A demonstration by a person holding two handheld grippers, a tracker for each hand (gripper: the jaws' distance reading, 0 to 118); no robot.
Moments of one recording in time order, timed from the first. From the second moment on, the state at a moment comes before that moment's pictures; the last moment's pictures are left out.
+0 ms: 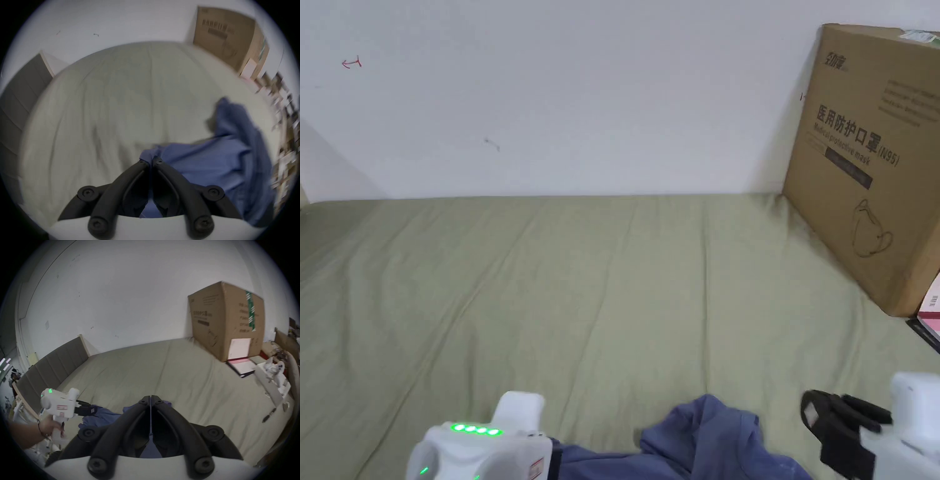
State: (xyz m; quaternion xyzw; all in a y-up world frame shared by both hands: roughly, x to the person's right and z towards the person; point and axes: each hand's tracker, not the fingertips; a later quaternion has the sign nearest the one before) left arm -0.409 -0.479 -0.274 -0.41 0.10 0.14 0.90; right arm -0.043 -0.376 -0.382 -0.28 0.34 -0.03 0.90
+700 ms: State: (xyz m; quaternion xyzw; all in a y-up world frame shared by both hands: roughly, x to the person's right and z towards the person) left arm -0.416 -0.446 -0.152 -0.32 0.16 0.30 0.88; right arm -0.174 -0.473 -0.530 -0.57 0.32 0.17 0.74
